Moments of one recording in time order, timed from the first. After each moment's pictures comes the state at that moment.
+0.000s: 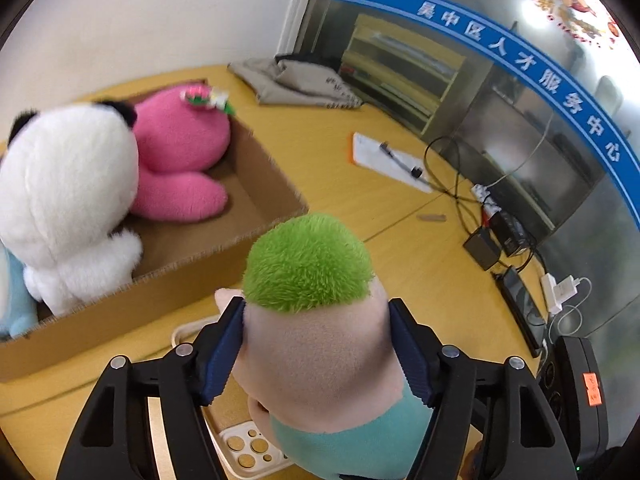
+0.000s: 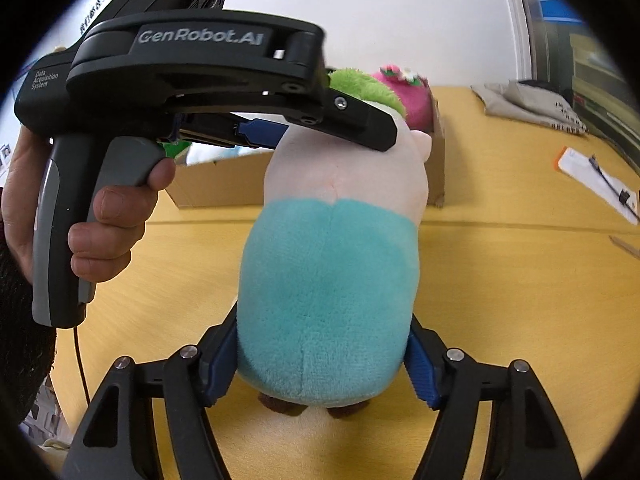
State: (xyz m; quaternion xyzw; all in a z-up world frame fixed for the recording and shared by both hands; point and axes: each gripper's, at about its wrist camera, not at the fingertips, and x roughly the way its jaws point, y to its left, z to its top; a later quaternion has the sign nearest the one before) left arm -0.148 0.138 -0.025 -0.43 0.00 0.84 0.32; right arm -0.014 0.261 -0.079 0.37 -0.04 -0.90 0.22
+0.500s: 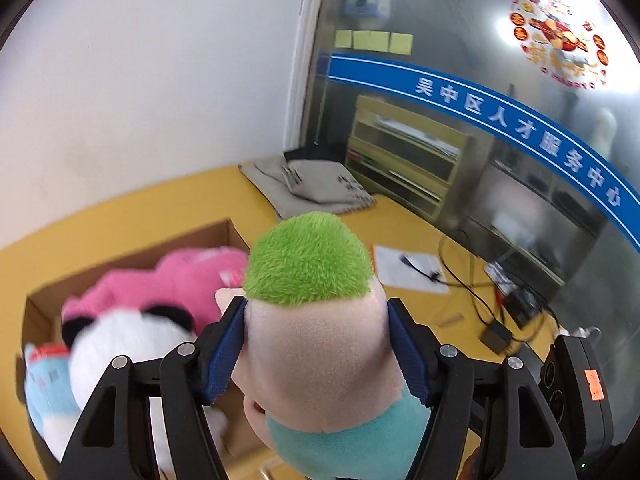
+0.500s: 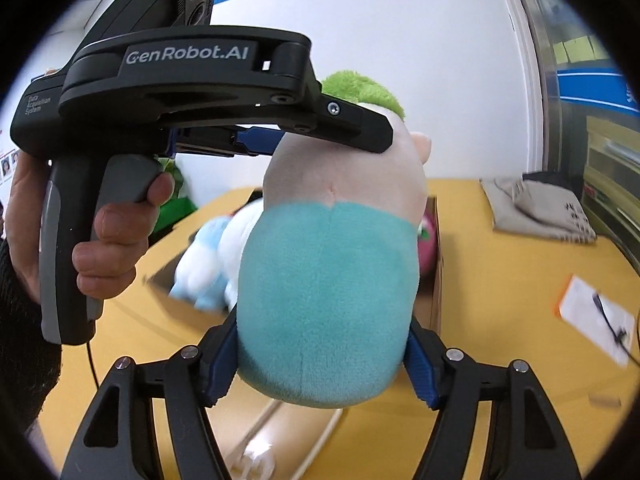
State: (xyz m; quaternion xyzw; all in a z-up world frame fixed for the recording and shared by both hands) left arm -0.249 0.131 0.081 -0.32 0.03 0.89 0.32; right arm -0.118 0.249 0.015 0.25 -0.03 -0.94 0.23
